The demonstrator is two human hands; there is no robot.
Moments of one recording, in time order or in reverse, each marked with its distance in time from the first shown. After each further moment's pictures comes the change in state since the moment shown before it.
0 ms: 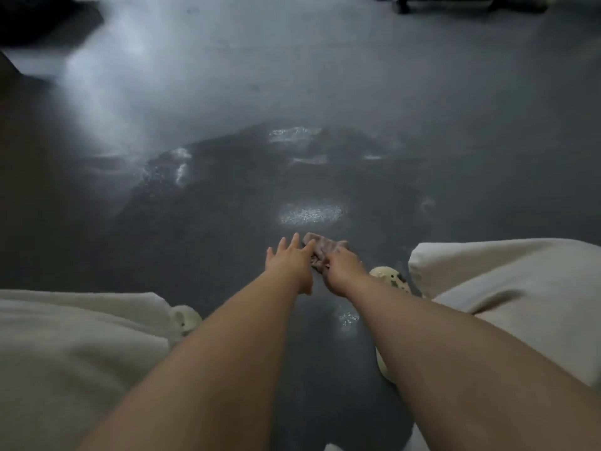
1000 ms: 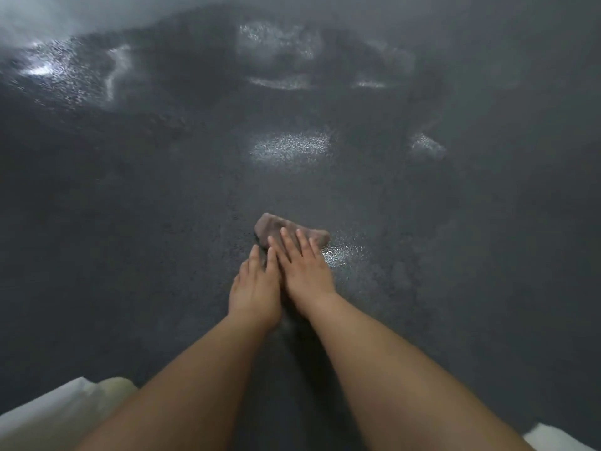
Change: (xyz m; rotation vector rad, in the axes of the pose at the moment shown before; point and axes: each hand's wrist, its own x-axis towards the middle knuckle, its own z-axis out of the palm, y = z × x) left_hand 0.170 0.012 0.109 -0.195 -0.112 -0.154; right_hand 0.167 0.073 0.095 -0.385 -0.089 -0.293
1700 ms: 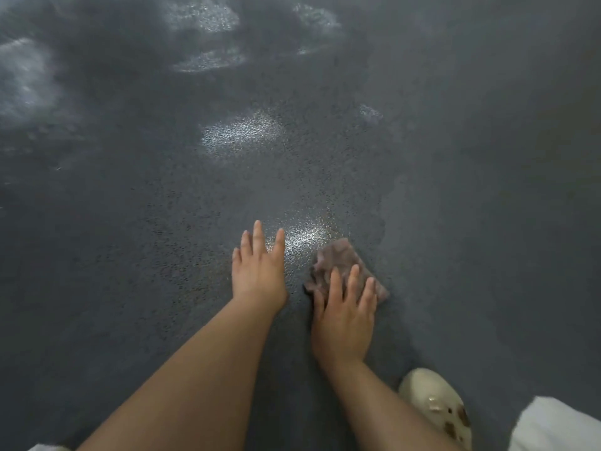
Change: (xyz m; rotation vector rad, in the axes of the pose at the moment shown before) left_hand 0.045 0.079 0.016 0.245 0.027 0.205; right_hand -0.094 0.053 0.061 0.335 0.209 0.816
